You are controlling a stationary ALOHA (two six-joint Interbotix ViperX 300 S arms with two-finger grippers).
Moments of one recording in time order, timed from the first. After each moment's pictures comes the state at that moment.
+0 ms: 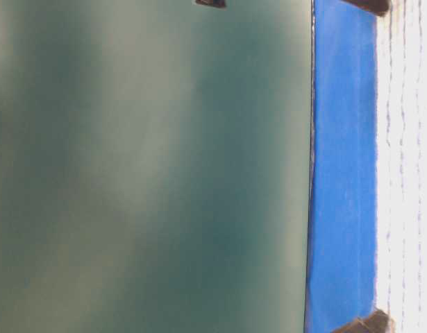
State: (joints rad) left arm 0.40 0.04 1.12 -0.02 -0.49 -0.01; right arm -0.46 -0.03 1.10 0.00 -0.27 0.06
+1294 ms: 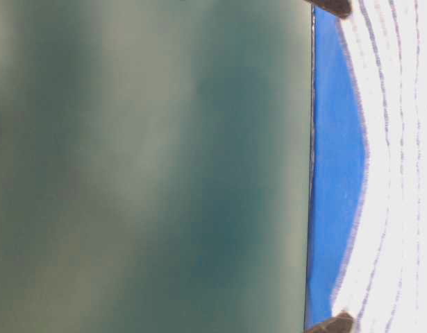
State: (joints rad) left arm 0.26 -0.17 1.09 -0.03 -0.26 -0.01; right arm -0.39 -0.23 1.10 0.00 -0.15 0.06
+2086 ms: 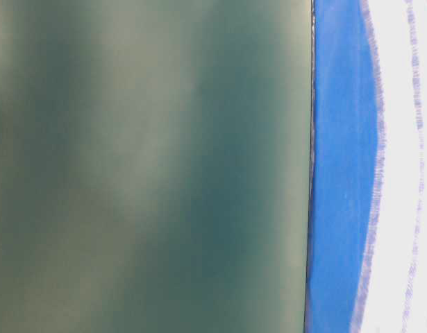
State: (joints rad) left arm -0.16 -0.39 1.15 -0.03 -0.17 -0.15; right arm 0.10 -0.49 1.13 0.02 0.06 0.29
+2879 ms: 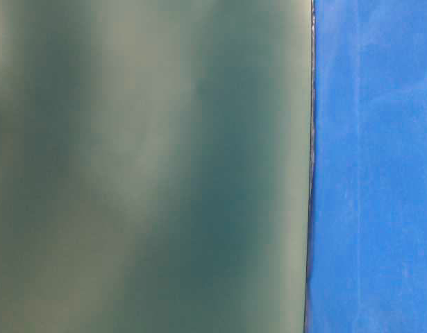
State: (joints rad) left arm -0.26 -0.29 1.13 -0.03 -0.17 -0.21; right arm 0.24 -0.32 1.08 0.02 0.06 0.38
